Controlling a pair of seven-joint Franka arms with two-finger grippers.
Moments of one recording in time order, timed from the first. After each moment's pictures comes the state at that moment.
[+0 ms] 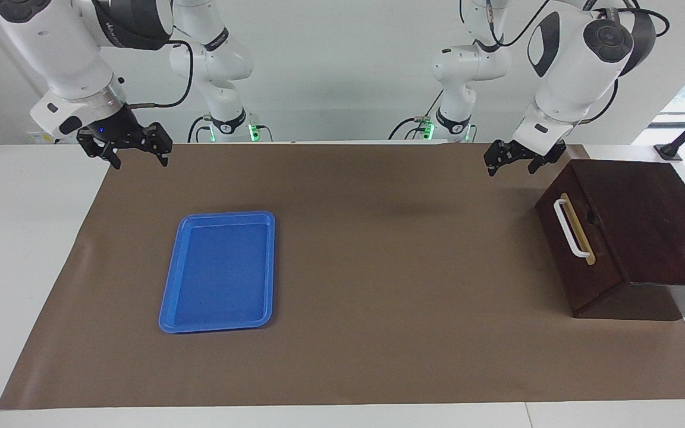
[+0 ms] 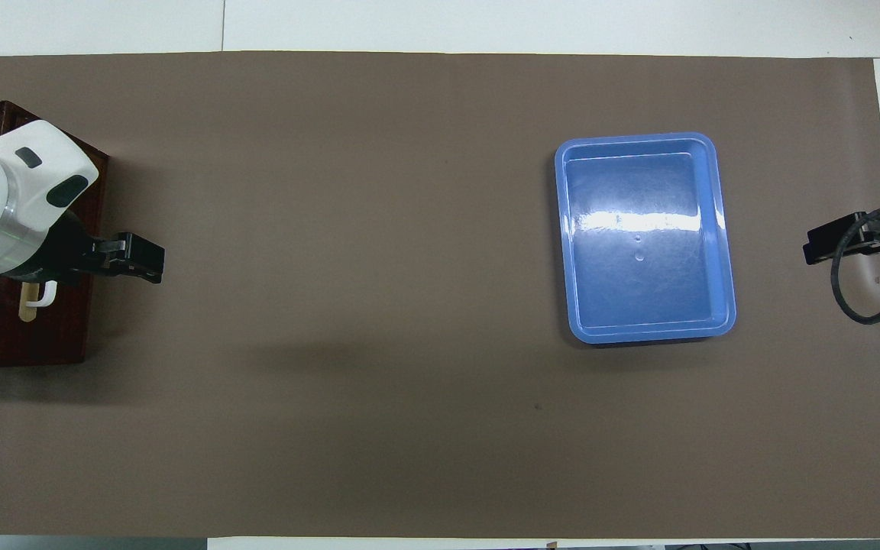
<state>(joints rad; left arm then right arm) 0.02 -0.04 -0.20 -1.75 -0.01 1.59 -0.14 -0.07 0.00 0.03 -1.61 -0.03 1.51 -0.10</state>
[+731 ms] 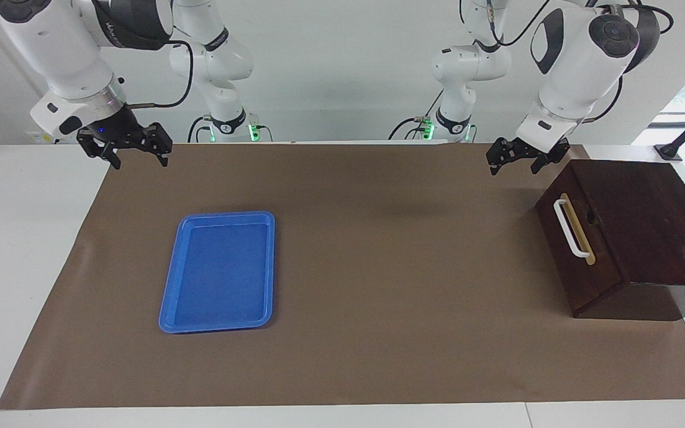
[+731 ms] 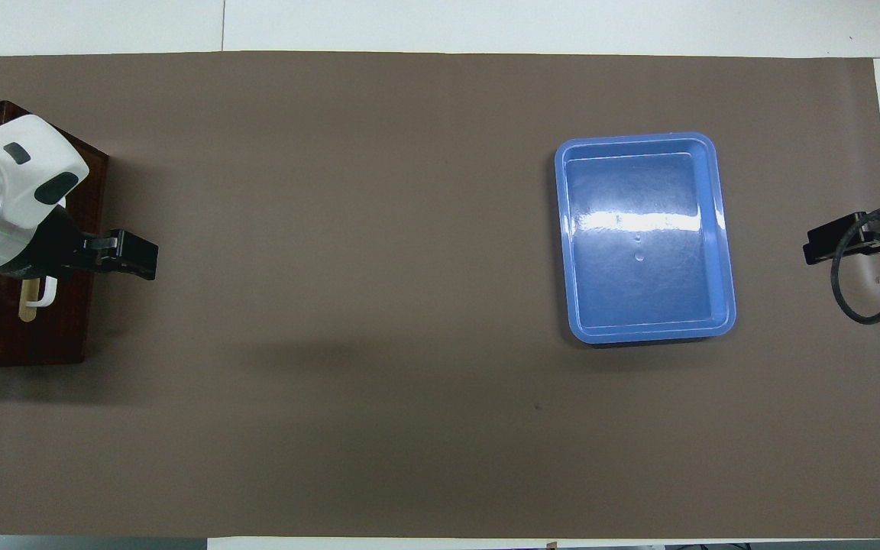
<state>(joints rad) 0.01 -0.03 -0.19 -1.72 -0.01 1.58 -0.11 -0.07 0.00 0.03 -1.61 -0.03 1.51 -0.10</state>
